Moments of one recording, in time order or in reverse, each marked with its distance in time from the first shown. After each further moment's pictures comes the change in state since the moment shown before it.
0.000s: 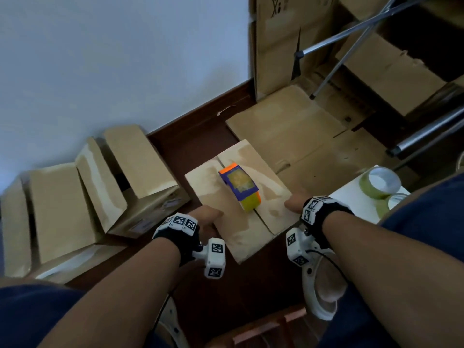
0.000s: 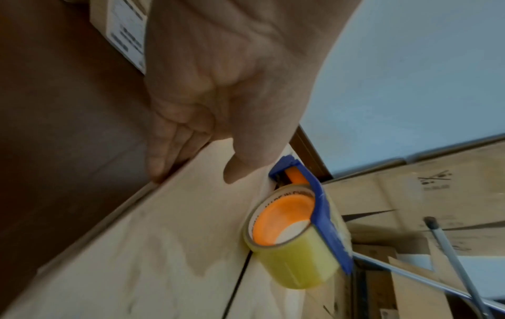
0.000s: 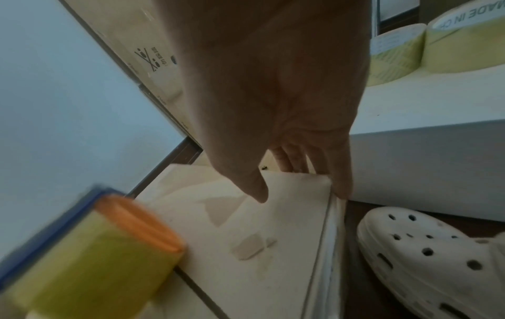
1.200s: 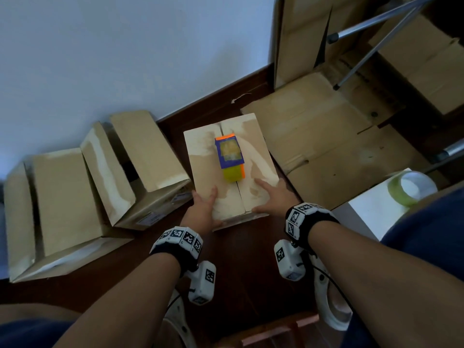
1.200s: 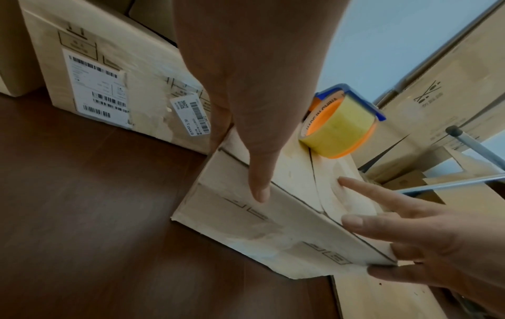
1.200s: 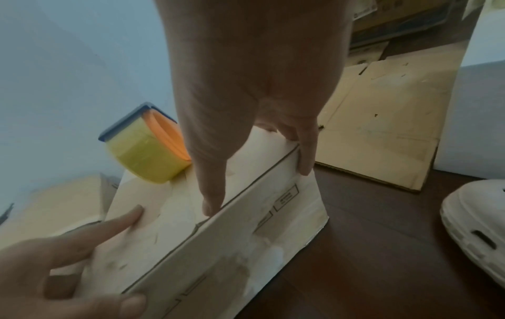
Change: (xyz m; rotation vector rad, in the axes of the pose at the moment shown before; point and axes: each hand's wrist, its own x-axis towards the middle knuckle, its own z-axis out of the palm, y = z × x) left_hand 0.022 -0.032 -0.042 0.905 0.314 0.382; right_hand 0.022 -0.064 0.059 -0.096 0.052 -0.388
